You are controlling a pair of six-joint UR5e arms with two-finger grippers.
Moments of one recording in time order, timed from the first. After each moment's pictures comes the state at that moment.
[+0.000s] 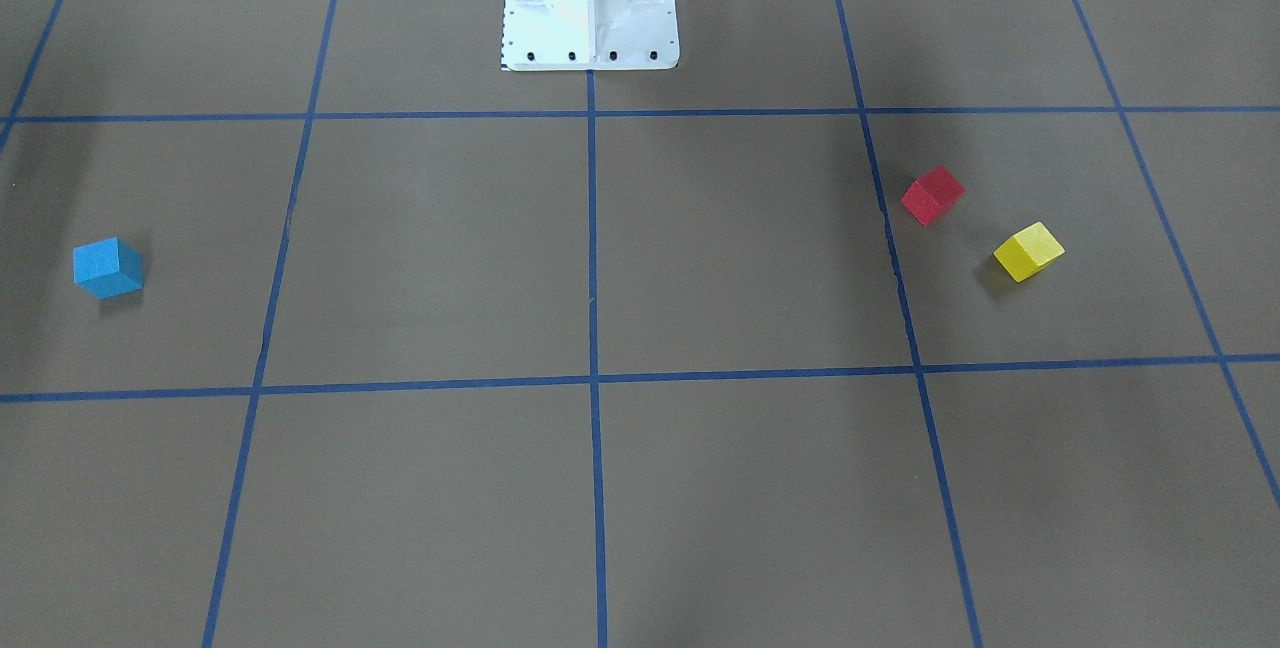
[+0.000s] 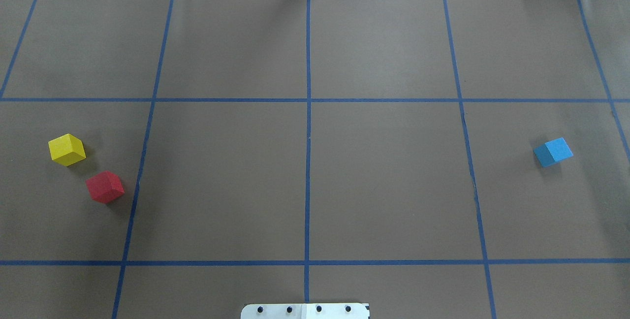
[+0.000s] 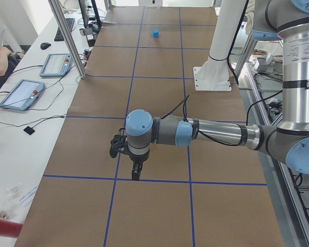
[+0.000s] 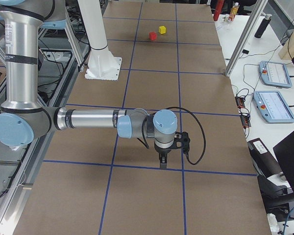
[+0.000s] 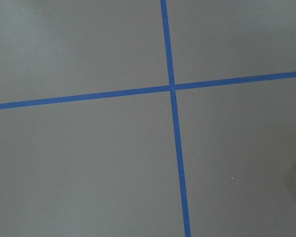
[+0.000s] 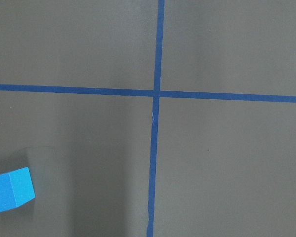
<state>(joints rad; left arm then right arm) -1.61 -1.46 -1.80 -1.53 -2.31 0.08 1.59 -1.65 1.71 -1.59 2.36 0.00</state>
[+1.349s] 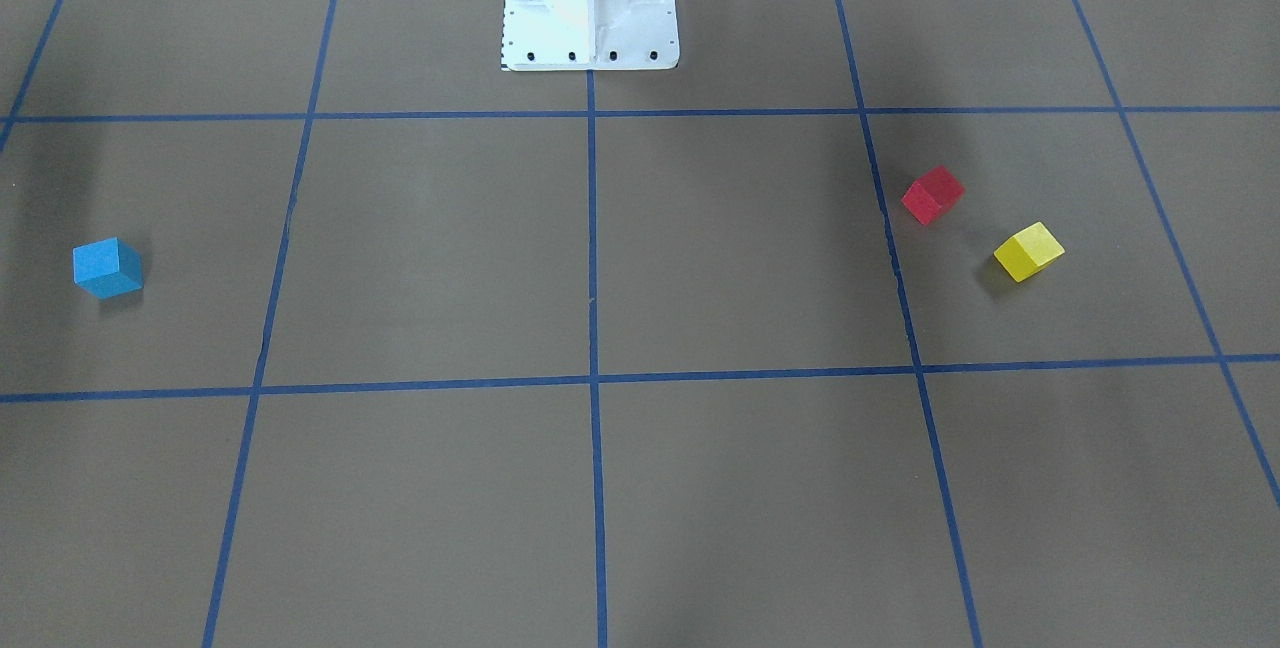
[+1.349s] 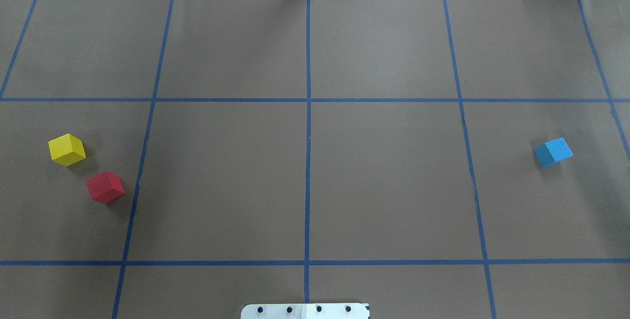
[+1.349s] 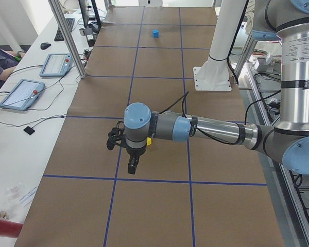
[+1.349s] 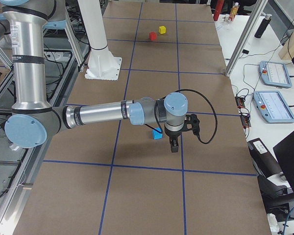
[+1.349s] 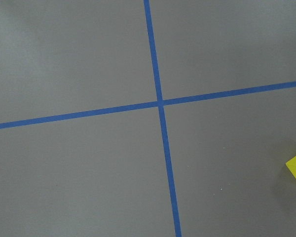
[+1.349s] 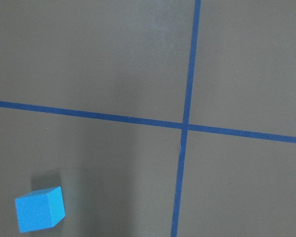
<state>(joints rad) -1.61 -1.48 -1.83 -1.54 -2.33 0.08 1.52 -1.57 1.75 -1.58 2.42 0.04</state>
